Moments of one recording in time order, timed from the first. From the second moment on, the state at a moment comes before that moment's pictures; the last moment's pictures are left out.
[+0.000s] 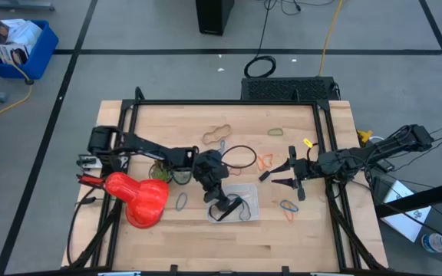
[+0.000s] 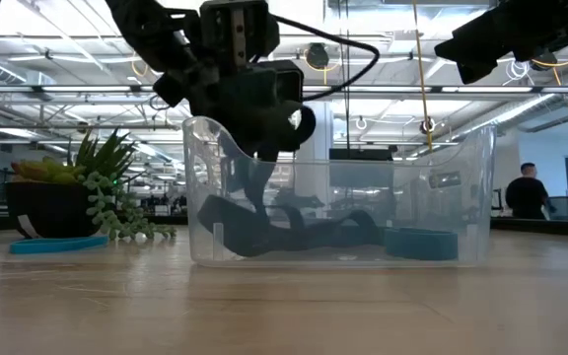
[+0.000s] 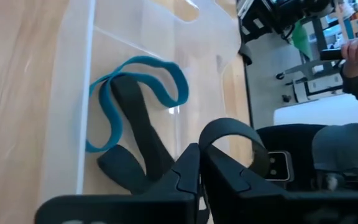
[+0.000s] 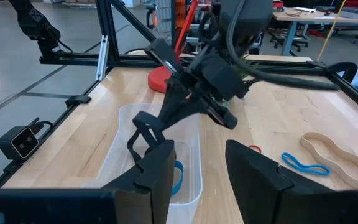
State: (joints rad) left arm -0.01 1.84 1.01 0.14 0.65 -0.56; right arm 0.30 0.68 0.36 0.08 0.19 0.06
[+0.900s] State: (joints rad) left arm -0.01 1.84 1.01 0.14 0.58 -0.60; right arm 0.30 0.68 0.36 0.08 0.19 0.06
